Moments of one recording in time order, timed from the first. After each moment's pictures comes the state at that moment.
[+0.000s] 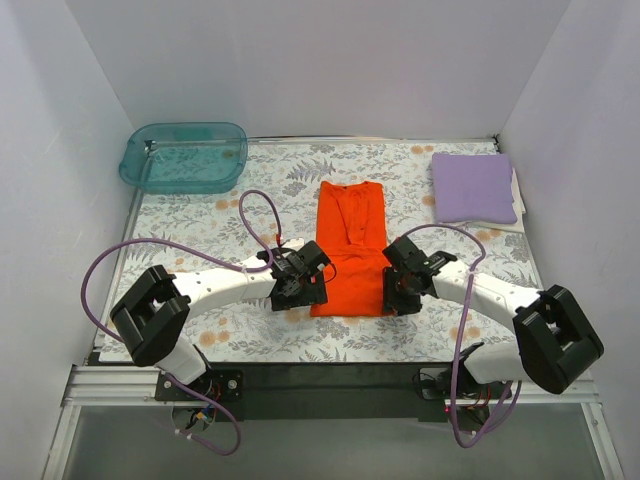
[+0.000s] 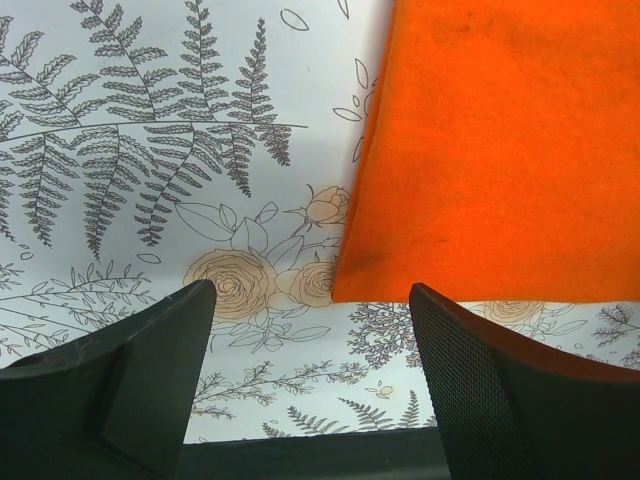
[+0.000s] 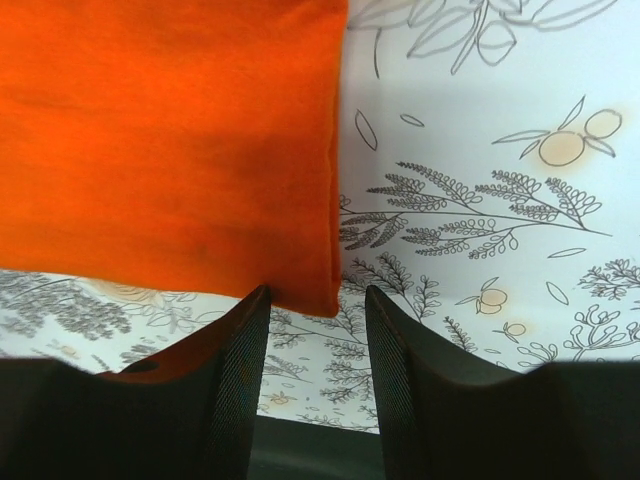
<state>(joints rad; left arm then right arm) -0.93 1.55 0.95 -0.65 -0.23 -1.02 0.65 1.31 0.69 -0.64 -0.02 0.67</state>
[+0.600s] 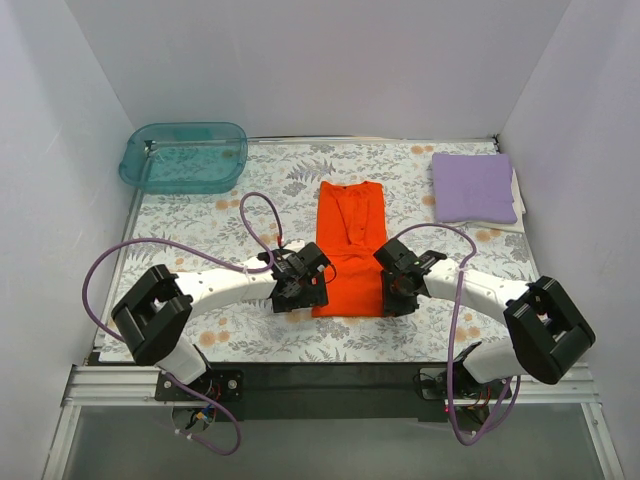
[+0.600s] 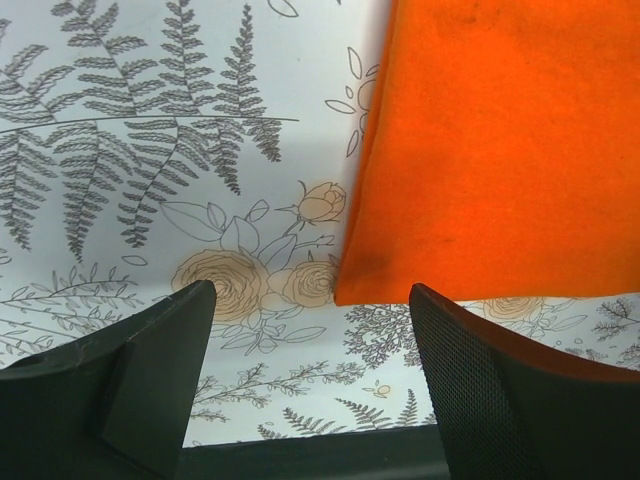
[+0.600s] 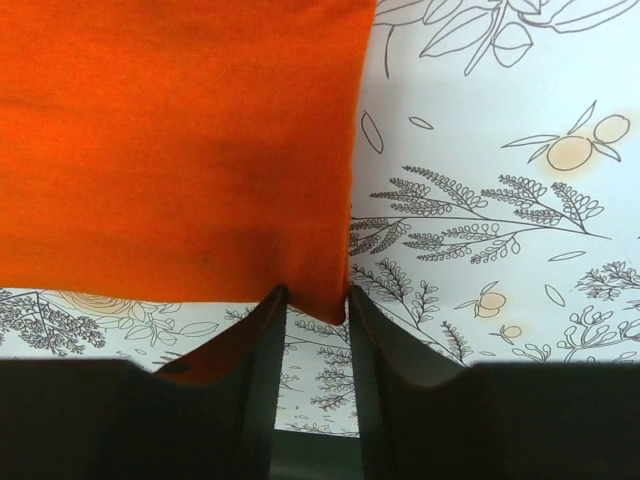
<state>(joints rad) -0.93 1.55 0.93 -0.63 -0.20 -1.02 0.72 1.38 0.71 -0.65 0.05 0.68</state>
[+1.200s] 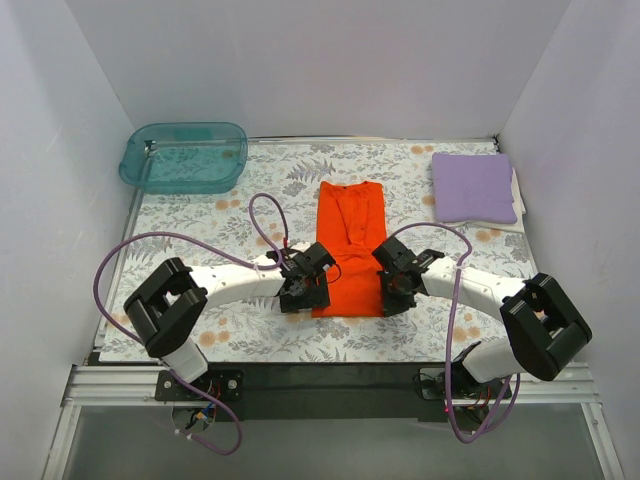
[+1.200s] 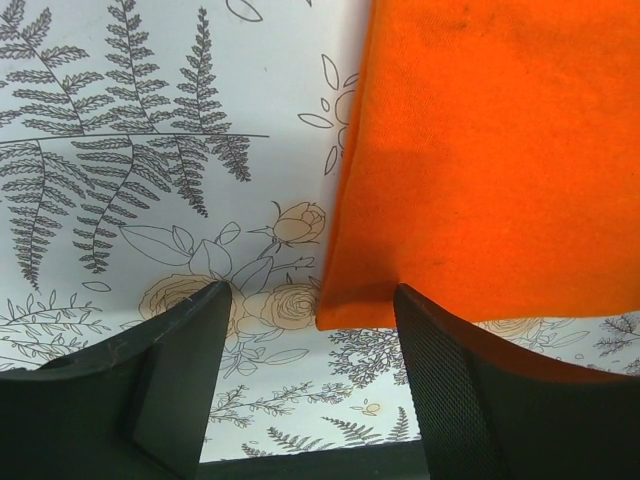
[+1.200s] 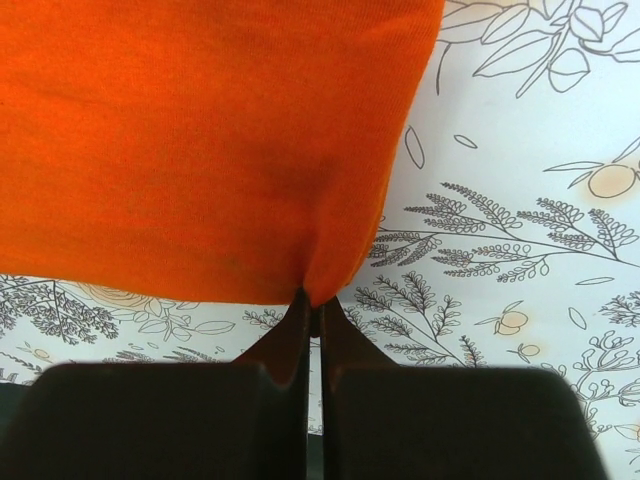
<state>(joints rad) -0.93 1.63 0.95 -0.59 -0.16 -1.02 0.72 1.42 0.72 -0.63 0.01 0.63</state>
